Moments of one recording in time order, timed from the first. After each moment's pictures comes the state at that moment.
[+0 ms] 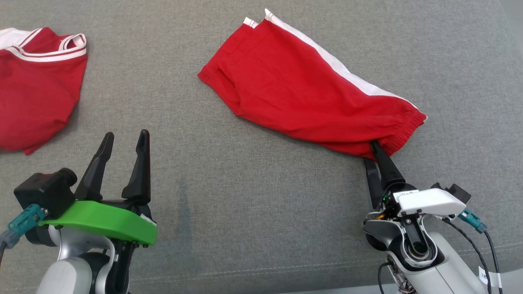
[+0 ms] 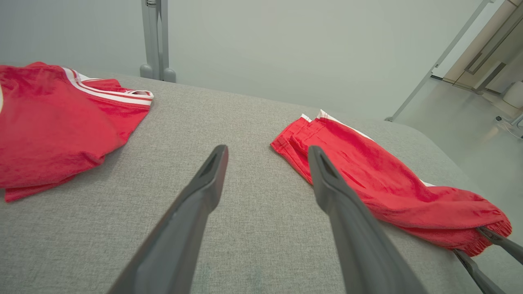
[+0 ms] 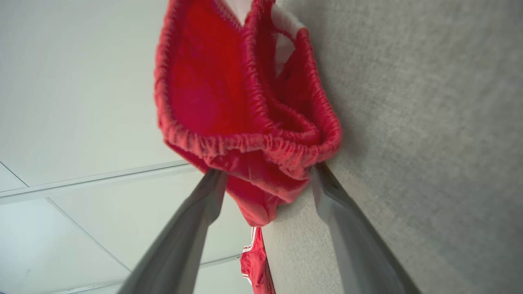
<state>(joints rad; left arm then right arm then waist) -0.08 0.20 -0.22 -0.30 -0.59 0.12 0.07 -0.15 -0.06 0.34 0.25 1.67 0.12 -0.17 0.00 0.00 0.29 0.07</state>
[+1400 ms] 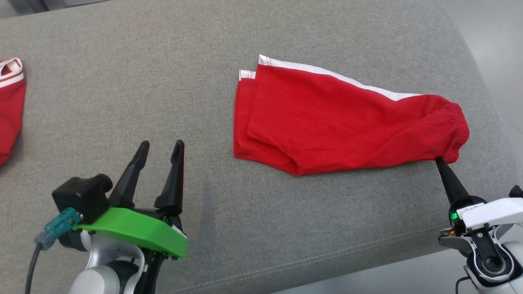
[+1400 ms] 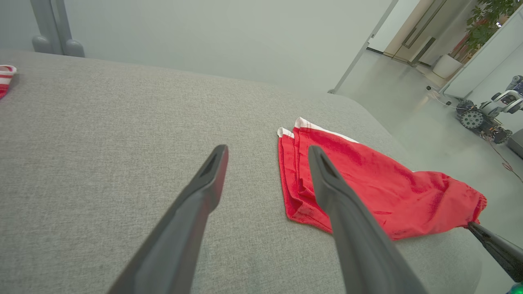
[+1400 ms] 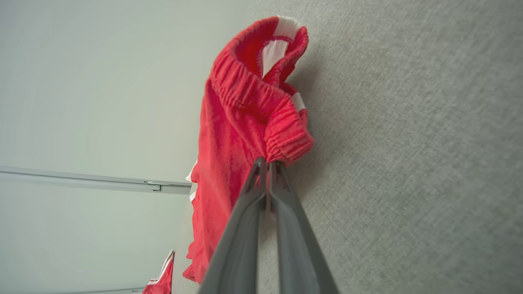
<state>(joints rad) -0.05 0.15 -0.27 -0.35 -0.55 0.12 0.13 -0.05 -0.36 0.30 0.20 1.54 0.12 -0.14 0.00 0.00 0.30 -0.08</state>
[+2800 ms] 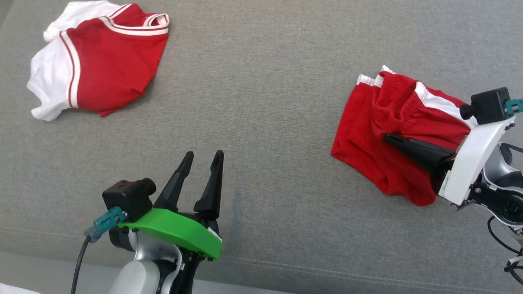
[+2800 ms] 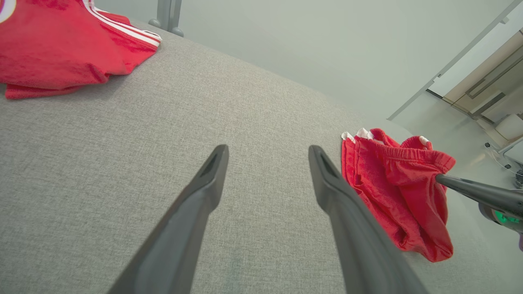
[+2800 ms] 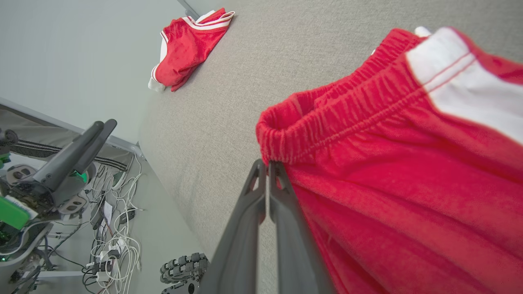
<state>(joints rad) -0.09 0.05 -0.39 -0.17 -0.63 0.09 0.03 -0.36 -0.71 0.61 -0.07 1.22 0.10 0.37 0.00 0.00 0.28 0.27</state>
